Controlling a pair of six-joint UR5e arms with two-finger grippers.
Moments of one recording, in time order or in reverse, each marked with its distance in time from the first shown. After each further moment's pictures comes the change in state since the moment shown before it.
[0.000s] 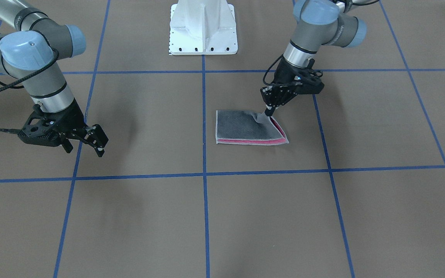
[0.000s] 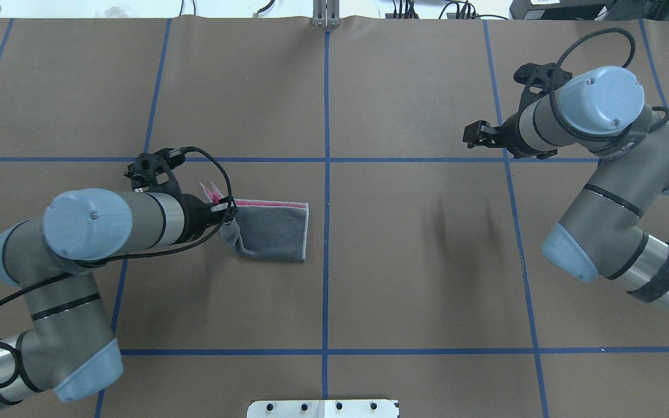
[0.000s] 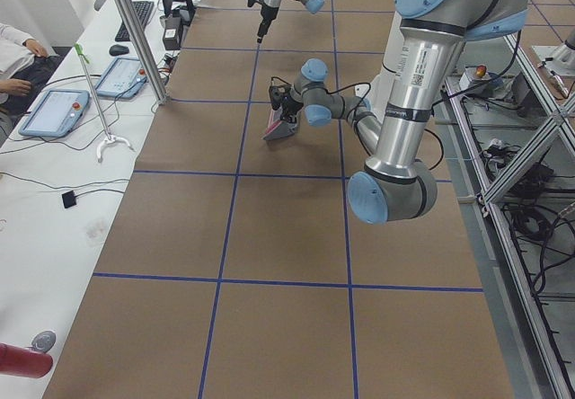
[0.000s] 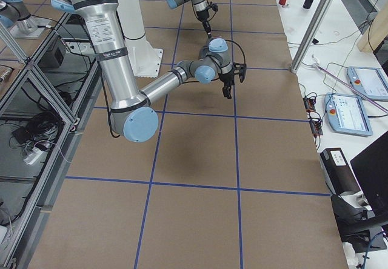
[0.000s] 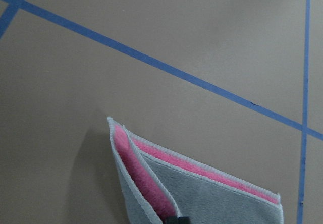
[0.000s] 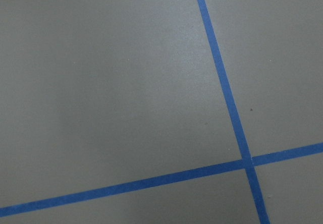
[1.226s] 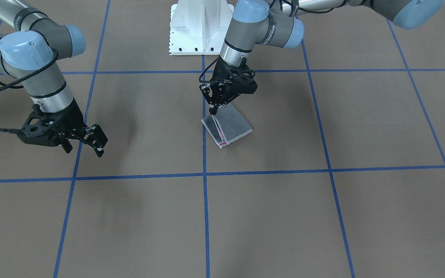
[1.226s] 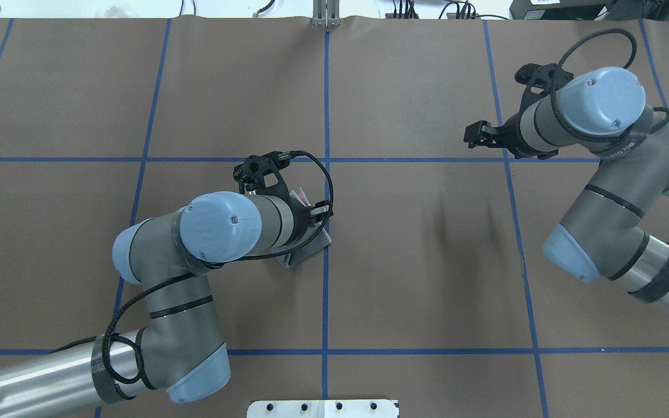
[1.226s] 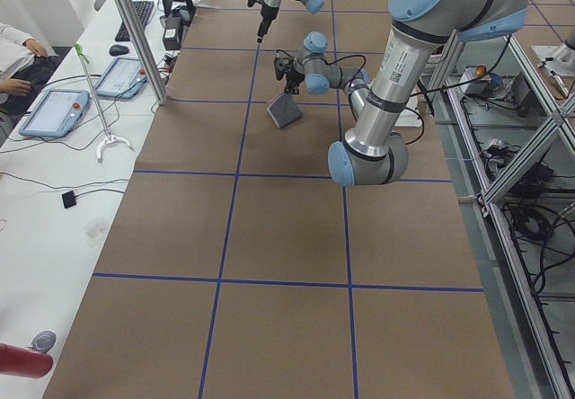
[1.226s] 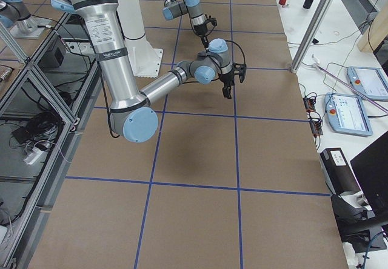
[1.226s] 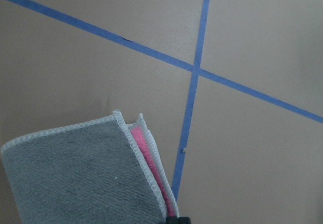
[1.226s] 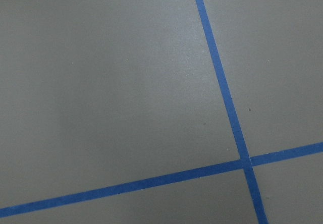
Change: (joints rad) left arm 0.067 -0.290 0.197 0.054 0.051 0.002; right arm 0.000 -0.003 0.001 0.002 -0.003 0.003
